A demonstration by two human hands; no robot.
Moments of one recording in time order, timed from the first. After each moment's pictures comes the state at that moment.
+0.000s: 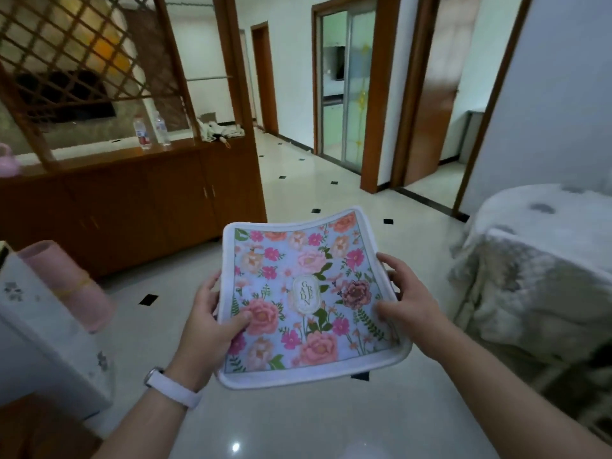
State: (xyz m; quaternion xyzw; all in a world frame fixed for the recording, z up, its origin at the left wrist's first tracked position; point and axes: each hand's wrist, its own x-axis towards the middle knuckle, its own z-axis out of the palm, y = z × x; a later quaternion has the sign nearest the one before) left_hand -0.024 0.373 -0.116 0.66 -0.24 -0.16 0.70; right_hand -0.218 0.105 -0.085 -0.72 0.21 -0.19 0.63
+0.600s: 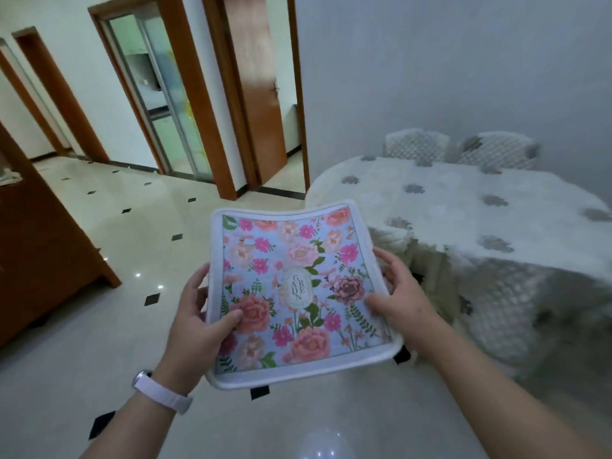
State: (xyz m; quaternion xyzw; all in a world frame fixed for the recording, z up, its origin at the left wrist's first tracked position) left_hand -0.188 0.063 -0.106 0.61 -0.44 -0.26 0.61; right_hand -0.484 -0.084 -0.103 -0.61 0.35 -0.38 0.60
